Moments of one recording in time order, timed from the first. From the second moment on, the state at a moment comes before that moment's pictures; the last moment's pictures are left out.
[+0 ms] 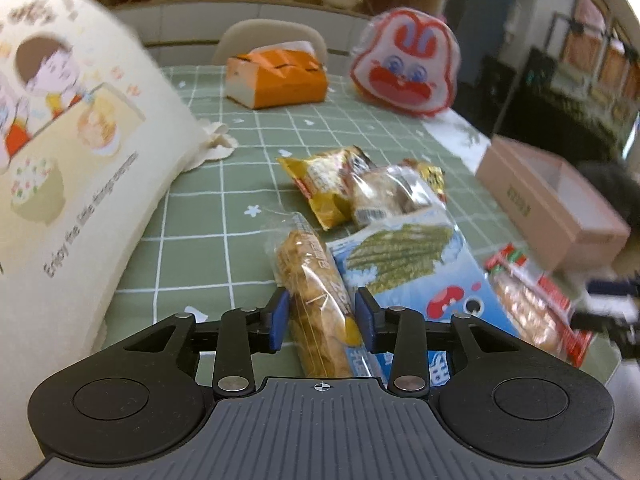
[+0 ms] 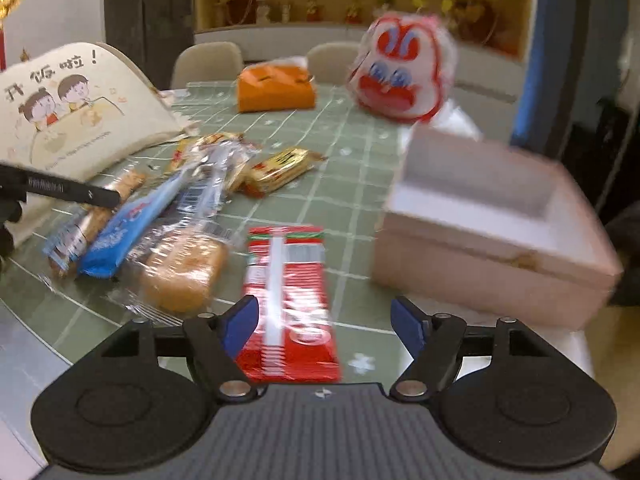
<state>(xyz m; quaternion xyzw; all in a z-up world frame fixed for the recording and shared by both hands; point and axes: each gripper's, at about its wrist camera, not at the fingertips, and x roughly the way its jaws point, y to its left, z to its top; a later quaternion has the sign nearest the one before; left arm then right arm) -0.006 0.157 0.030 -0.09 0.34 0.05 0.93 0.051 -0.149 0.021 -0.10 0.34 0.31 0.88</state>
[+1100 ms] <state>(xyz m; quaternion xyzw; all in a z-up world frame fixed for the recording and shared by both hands) -0.039 -0.049 0.036 0.06 0.35 -0.16 0.92 -0.028 -0.256 0.007 -0.08 0.33 0.24 0.91</state>
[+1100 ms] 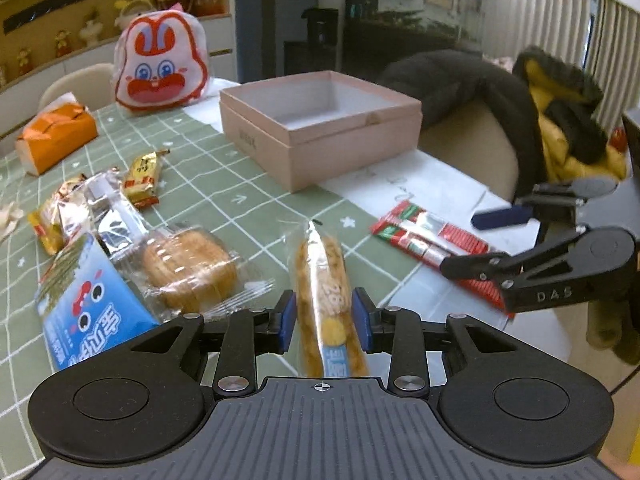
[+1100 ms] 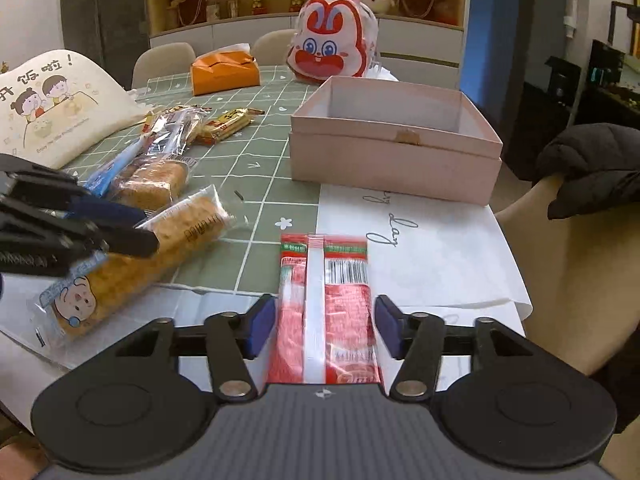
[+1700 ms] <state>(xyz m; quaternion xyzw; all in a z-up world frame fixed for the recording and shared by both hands) -0.028 -0.048 0.029 0.05 0.41 -0.16 0.89 -0.029 -0.252 0.007 -0.08 0.33 0.26 0.90</state>
